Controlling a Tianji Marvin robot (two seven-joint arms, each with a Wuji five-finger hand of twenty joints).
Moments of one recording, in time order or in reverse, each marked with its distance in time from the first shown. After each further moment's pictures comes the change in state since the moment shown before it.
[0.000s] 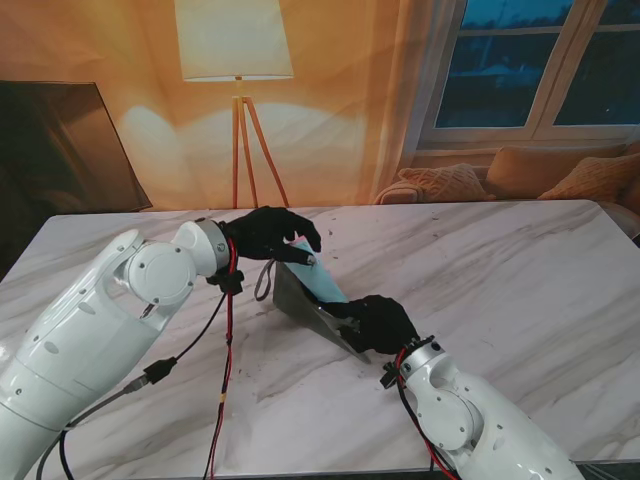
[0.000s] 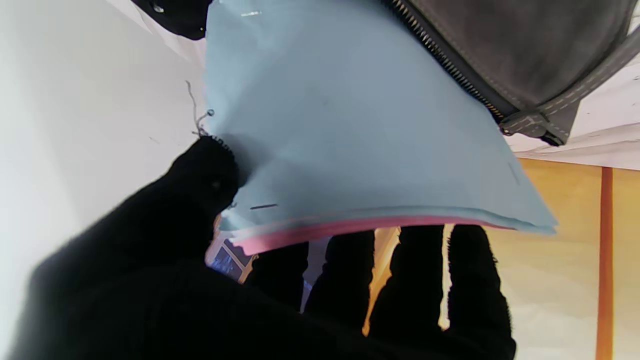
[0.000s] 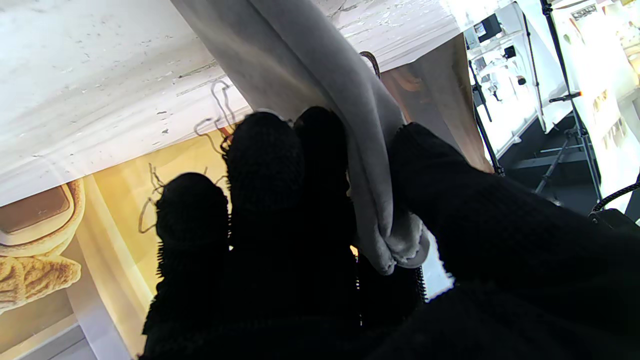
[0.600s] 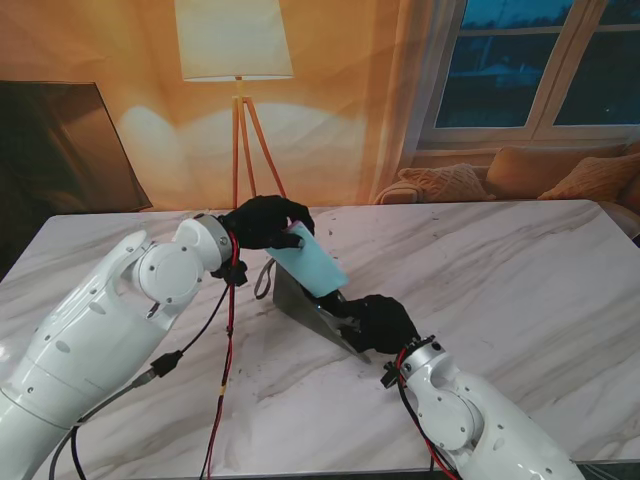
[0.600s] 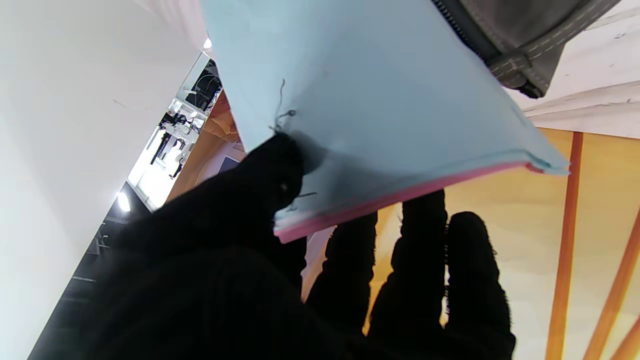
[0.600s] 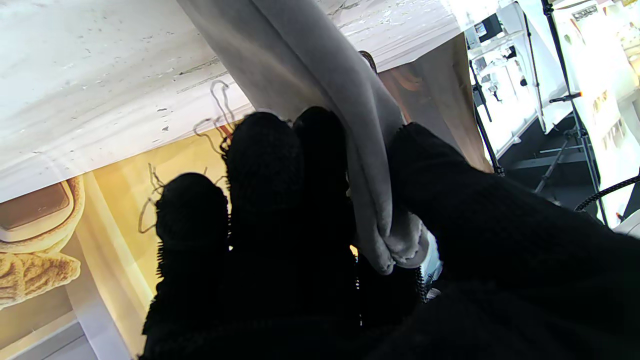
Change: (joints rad) left arm -0.005 -0.027 0.005 0.033 0.040 0.054 0.123; right arm -0.001 0.000 0.004 -0.001 -0.007 -0.002 -0.003; left_hand 0.262 -0.045 0.048 -0.019 0.009 -0.025 0.171 -0.028 0.056 0.009 0.086 0.037 0.049 0.021 0.078 0.007 0.050 0.000 0.113 0.010; right_hand 0.000 0.000 0.000 0.000 0.000 0.000 0.000 0.002 0.001 0.001 0.000 0.000 0.000 0.001 0.000 0.000 0.000 0.000 0.000 0.000
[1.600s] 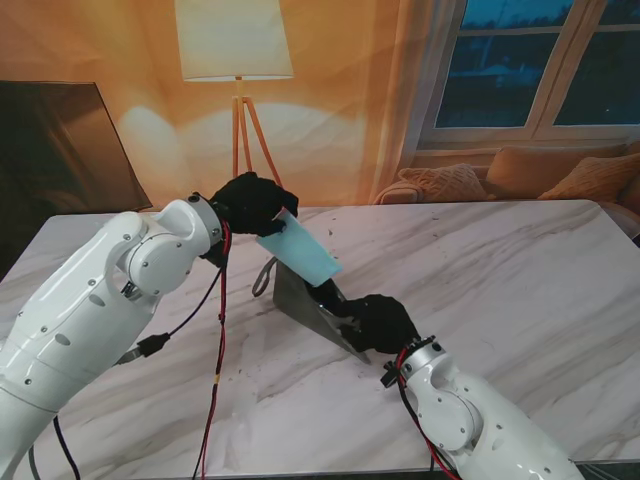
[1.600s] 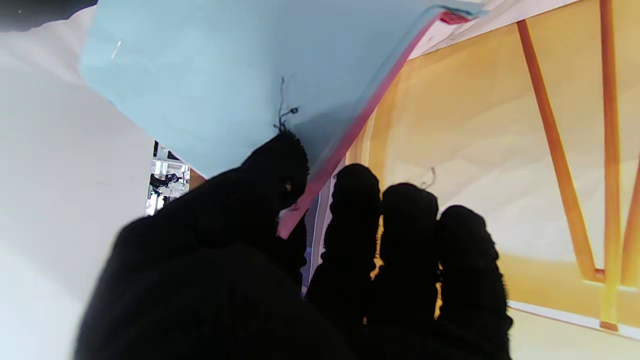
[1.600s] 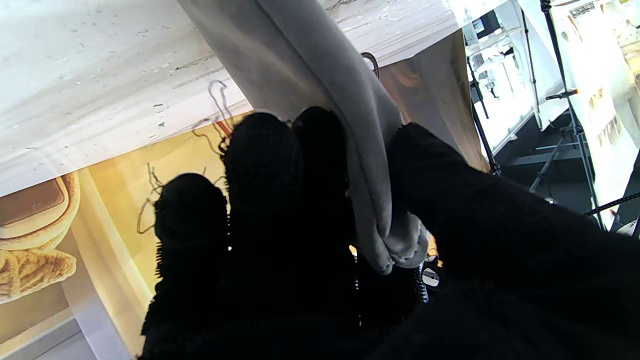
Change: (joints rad) left arm -0.057 0.033 -0.001 -0.002 0.315 -0.146 0.017; right arm 0.003 -0.002 -0.004 0.012 -0.006 -0.015 -0.022; left_hand 0.029 -0.007 0.002 0.000 0.065 -0.002 0.160 0.043 0.149 0.012 0.323 0.600 0.157 -0.054 0.589 0.428 0.172 -0.018 0.298 0.288; right_hand 0.000 -0.003 0.000 0.000 0.000 0.000 0.000 0.000 0.008 0.000 0.002 -0.004 0.009 0.001 0.001 -0.001 0.008 0.000 0.001 0.000
